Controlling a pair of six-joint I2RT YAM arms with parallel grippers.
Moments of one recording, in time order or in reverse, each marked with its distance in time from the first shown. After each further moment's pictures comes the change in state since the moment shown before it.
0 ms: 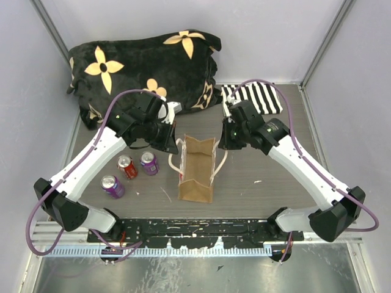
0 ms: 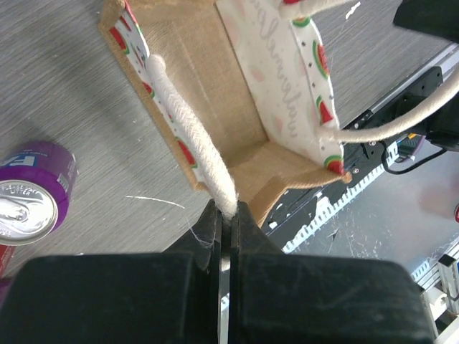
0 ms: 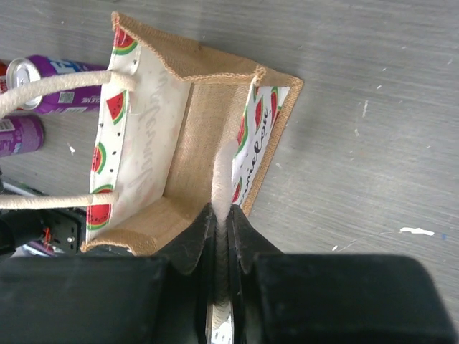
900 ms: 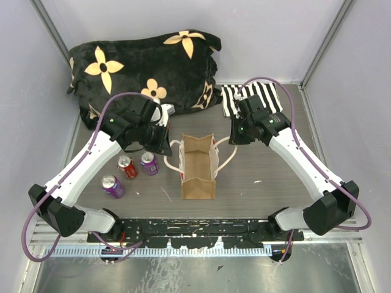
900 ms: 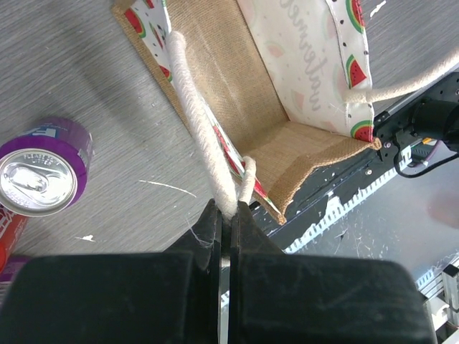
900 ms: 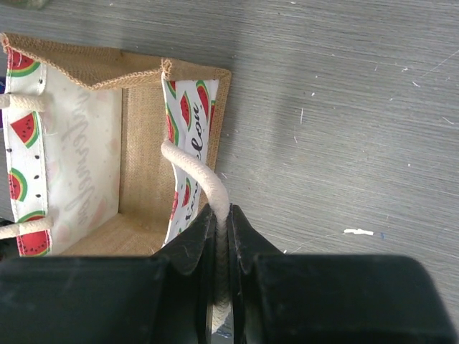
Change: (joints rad) left arm 0.034 -0.060 -0.062 -0.016 -0.041 -0.007; right arm -0.151 0.071 0.016 -0.024 -0.003 -0.150
